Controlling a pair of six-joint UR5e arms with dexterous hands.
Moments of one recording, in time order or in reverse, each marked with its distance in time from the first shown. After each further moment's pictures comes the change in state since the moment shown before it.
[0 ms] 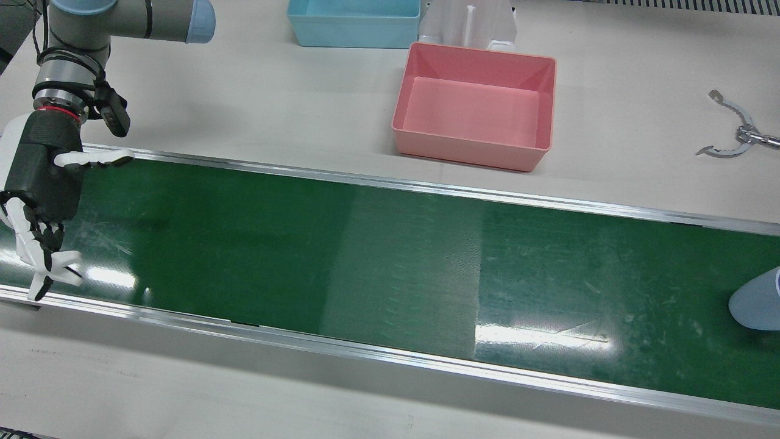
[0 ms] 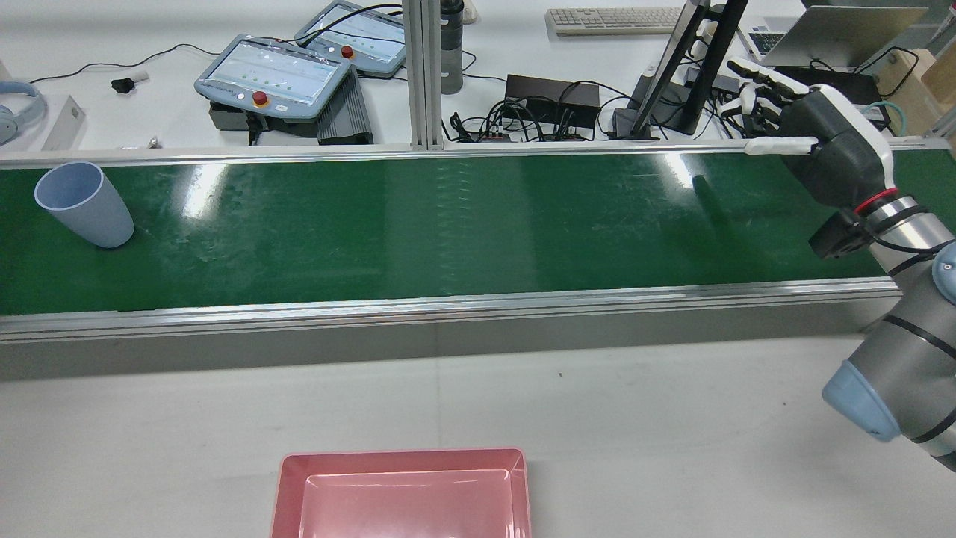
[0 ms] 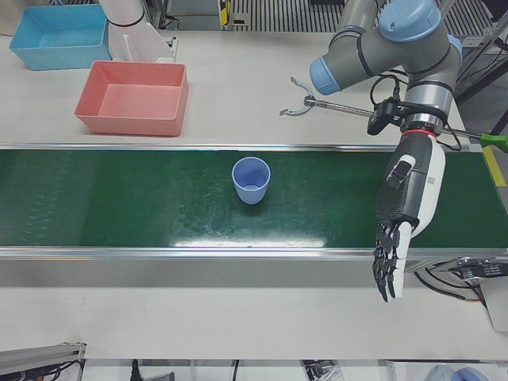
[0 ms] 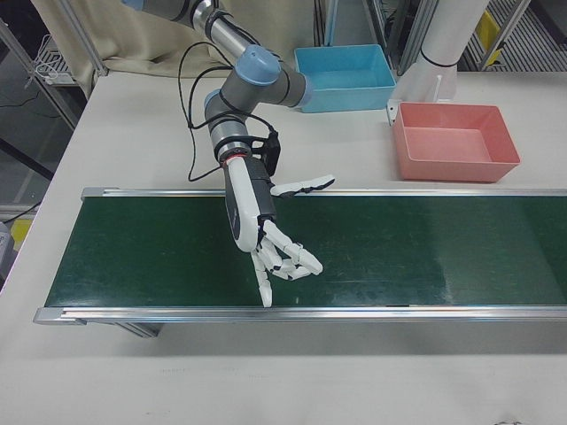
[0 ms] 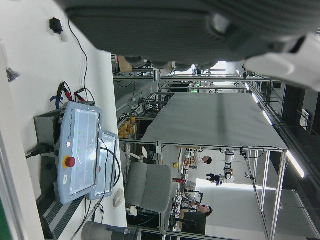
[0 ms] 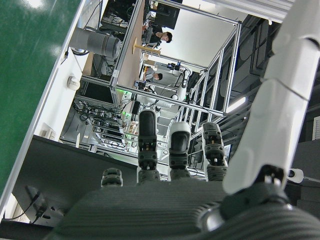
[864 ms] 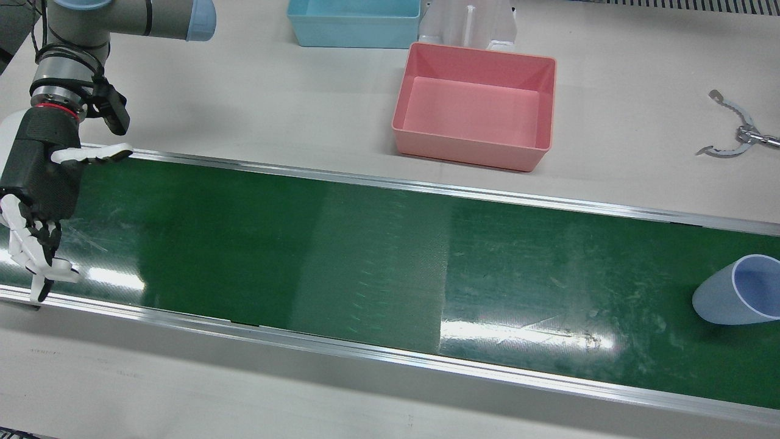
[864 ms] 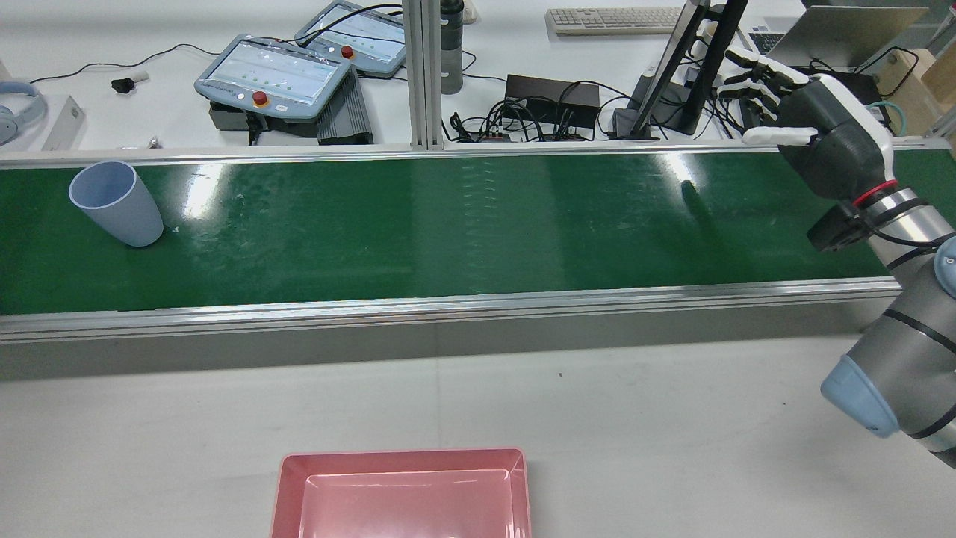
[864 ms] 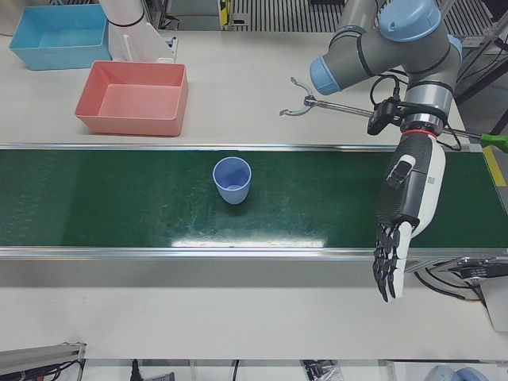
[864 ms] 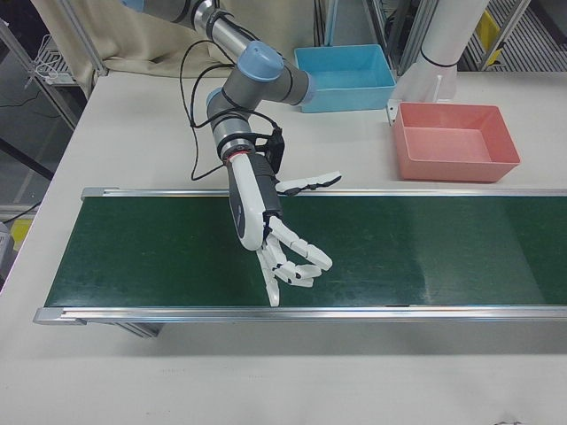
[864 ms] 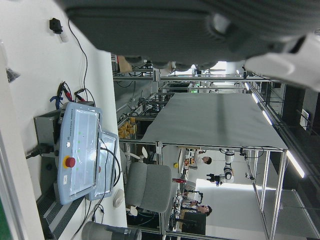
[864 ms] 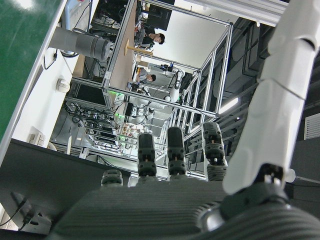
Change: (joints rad) left arm 0.000 0.000 0.000 0.000 -0.001 0.001; right arm 0.007 0.014 0.013 -0.002 0.000 0.002
